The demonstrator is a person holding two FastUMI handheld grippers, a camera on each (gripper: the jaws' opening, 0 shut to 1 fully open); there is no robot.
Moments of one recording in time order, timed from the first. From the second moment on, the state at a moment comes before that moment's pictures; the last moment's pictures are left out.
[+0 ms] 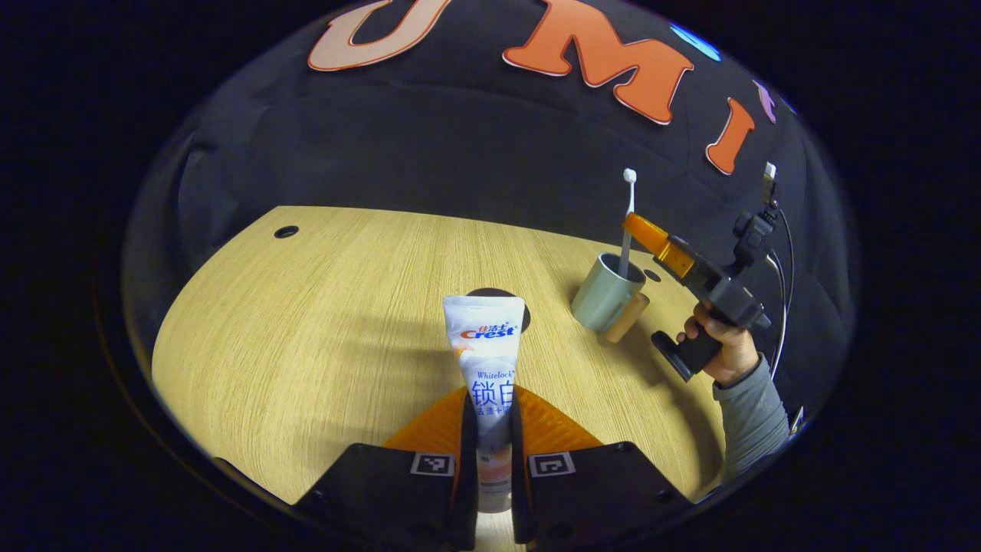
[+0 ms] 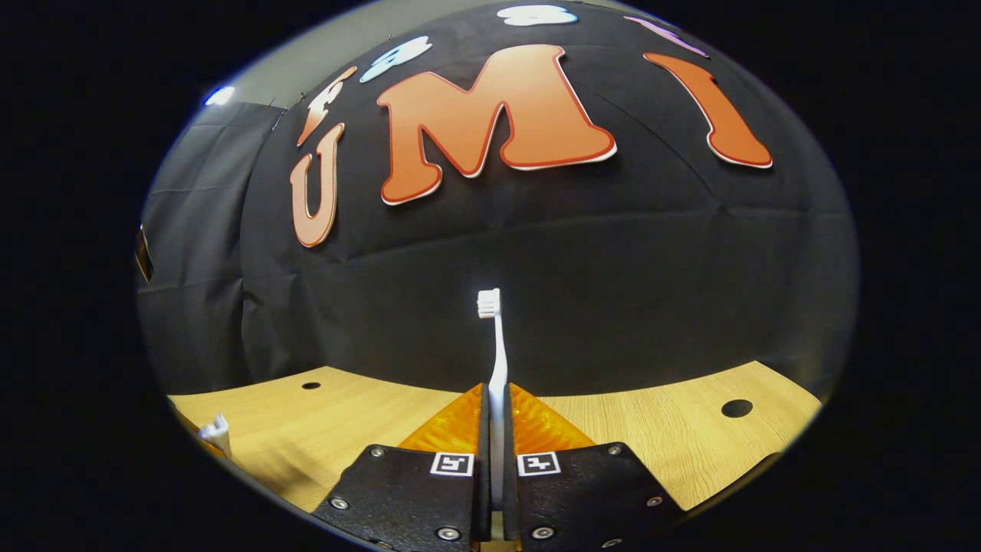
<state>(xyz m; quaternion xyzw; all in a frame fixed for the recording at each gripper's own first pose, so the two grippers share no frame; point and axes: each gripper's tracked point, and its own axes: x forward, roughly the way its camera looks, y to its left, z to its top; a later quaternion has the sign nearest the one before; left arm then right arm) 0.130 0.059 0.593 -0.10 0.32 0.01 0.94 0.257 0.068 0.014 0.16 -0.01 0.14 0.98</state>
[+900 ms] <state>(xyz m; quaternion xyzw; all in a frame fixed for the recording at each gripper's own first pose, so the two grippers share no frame) 0.220 0.046 0.700 -0.07 0.16 -0.04 0.98 0.194 0.049 -0.012 0.14 0.08 0.14 0.98</state>
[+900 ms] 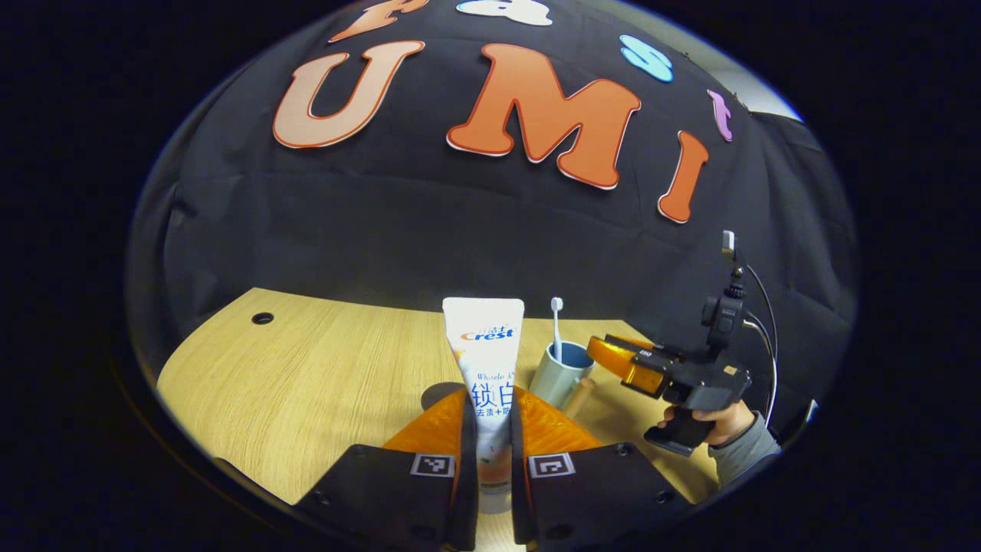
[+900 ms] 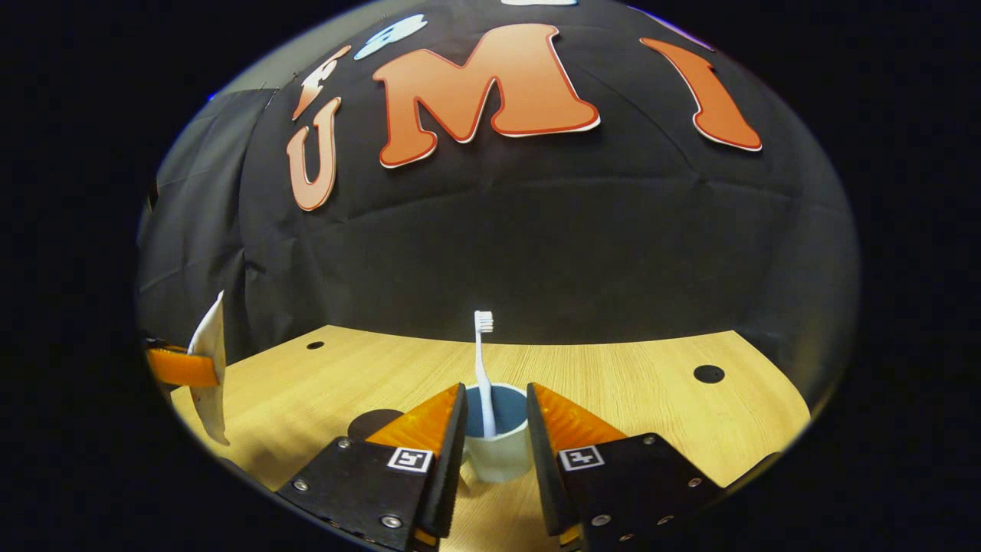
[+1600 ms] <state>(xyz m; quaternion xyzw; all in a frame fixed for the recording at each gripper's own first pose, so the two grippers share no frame) 0.289 -0.009 0.734 -0.07 0.09 -0.09 0.99 0.112 0.022 -0.004 0.14 0.06 0.13 0.98</state>
